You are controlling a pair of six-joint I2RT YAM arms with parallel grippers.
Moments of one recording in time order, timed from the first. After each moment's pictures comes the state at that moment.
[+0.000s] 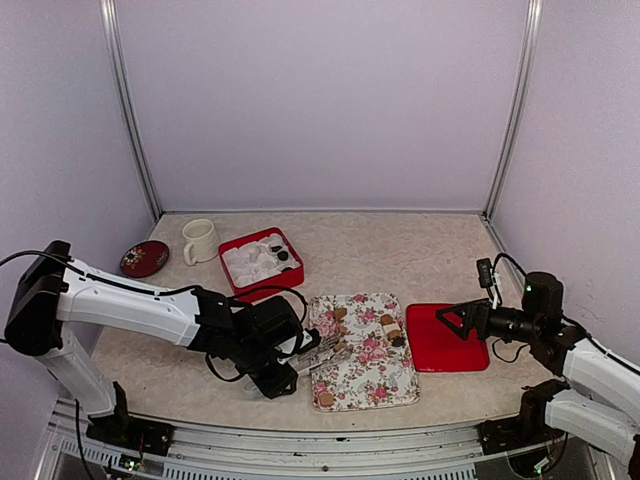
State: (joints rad) left arm -1.17 1.63 0.96 -0.54 0.03 -0.27; right arm 0.23 0.71 0.24 0.08 -0.65 0.35
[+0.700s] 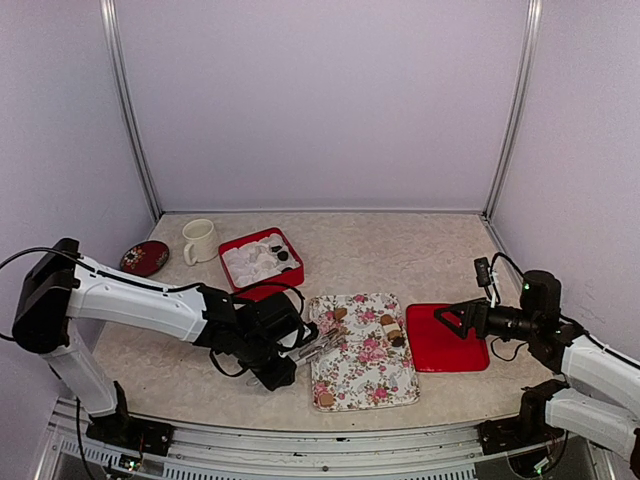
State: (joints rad) left arm -1.13 1.69 0.97 -0.50 0.00 -0.27; right arm 0.23 0.76 0.24 0.11 -0.68 0.36
